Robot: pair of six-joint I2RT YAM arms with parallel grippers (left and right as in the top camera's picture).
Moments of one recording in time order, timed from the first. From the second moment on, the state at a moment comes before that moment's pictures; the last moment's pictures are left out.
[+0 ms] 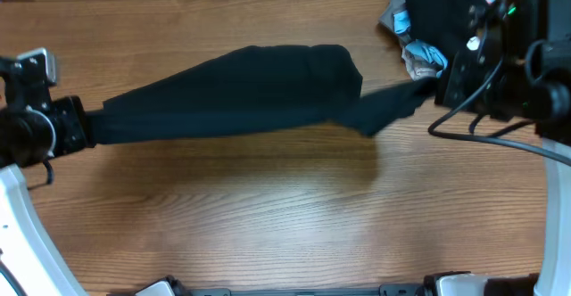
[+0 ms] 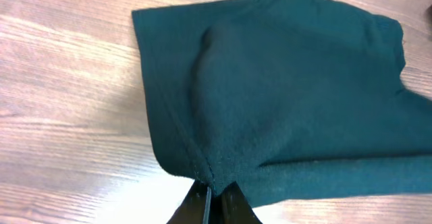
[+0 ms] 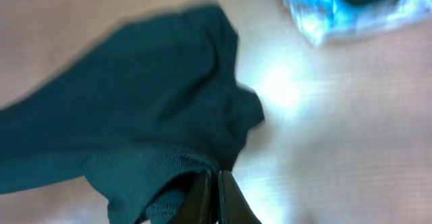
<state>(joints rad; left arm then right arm) 0.45 1.42 1.95 -1.64 0.28 0.11 0.12 1.52 2.12 -1.64 -0.13 0.31</state>
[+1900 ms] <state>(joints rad) 0.45 1.51 0.92 -0.80 -0.01 -0.41 0.12 1.82 1.34 -0.80 -0.29 0.15</state>
